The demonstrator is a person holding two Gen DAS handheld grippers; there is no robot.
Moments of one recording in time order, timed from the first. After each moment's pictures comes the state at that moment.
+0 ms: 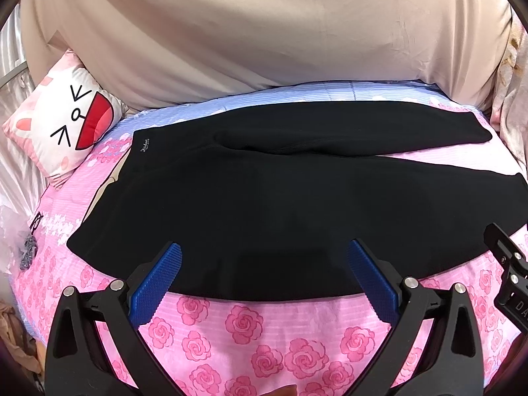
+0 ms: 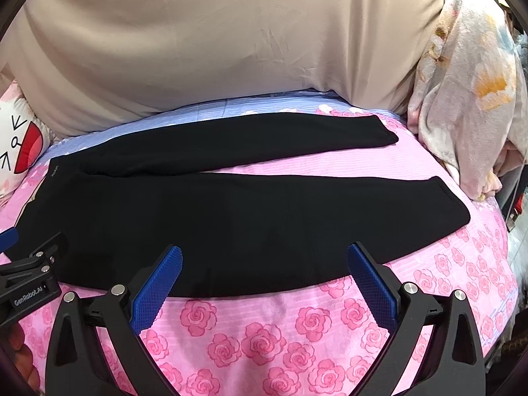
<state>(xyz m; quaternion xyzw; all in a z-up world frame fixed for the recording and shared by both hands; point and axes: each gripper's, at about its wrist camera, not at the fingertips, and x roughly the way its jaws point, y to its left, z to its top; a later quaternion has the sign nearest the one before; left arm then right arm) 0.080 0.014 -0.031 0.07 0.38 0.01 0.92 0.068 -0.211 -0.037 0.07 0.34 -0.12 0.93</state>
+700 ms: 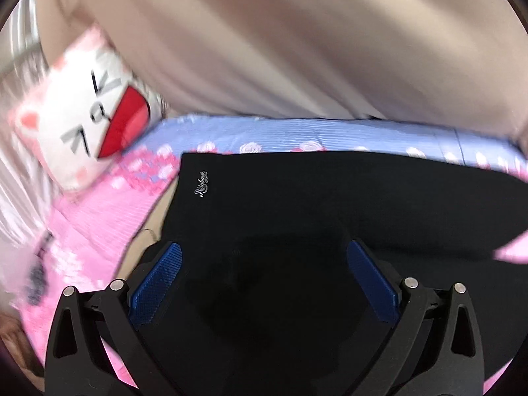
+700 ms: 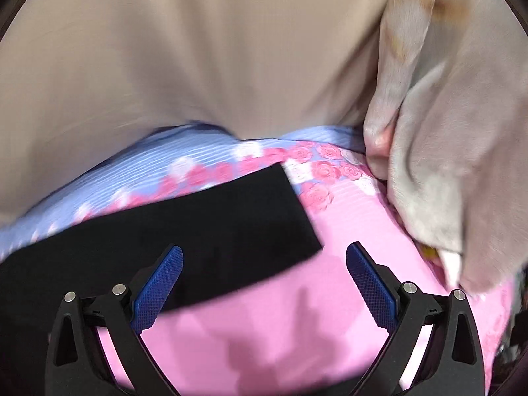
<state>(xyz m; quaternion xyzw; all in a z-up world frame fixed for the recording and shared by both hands) 0.247 0.151 -0.020 0.02 0.39 0.09 0.92 0.292 -0.533 -0.041 0.16 0.39 -0.18 0.89</state>
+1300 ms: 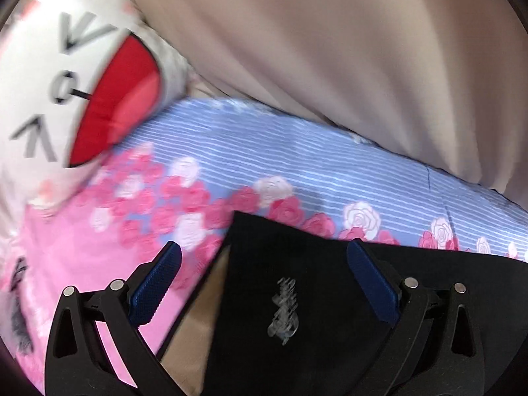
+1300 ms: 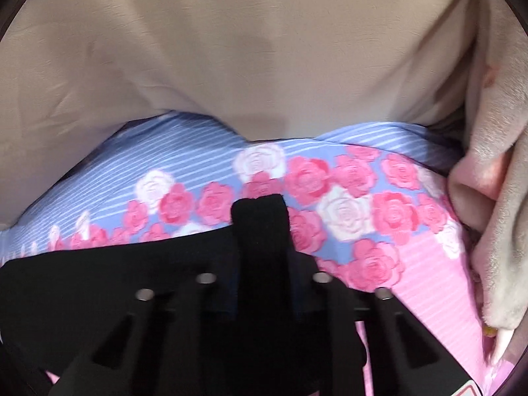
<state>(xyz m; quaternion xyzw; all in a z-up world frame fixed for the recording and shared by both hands) 0.424 0.294 -0.063 -0.04 0.46 0.14 0.88 0.378 -0.560 -0.087 0.16 0.43 -0.11 0.88</state>
